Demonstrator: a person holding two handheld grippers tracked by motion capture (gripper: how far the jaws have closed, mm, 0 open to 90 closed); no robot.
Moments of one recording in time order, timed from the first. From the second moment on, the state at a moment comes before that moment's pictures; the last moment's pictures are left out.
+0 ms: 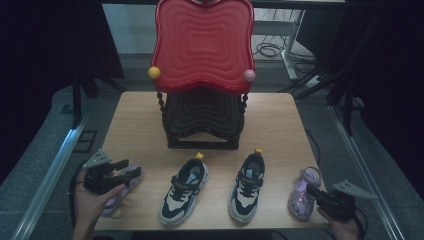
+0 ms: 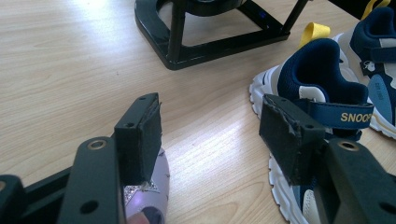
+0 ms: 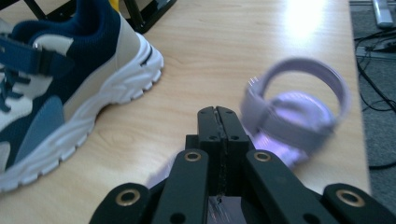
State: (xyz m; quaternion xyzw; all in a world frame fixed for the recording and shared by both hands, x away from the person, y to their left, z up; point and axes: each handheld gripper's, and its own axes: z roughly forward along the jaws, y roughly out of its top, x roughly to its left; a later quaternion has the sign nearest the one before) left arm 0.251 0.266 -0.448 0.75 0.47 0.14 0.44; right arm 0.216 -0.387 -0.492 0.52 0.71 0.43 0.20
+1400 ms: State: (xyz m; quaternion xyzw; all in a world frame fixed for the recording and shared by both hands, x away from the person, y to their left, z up) left arm 0.251 0.275 -0.453 0.75 0.49 0.14 0.43; right arm 0.197 -0.363 -0.511 0.47 0.76 0.41 0.19
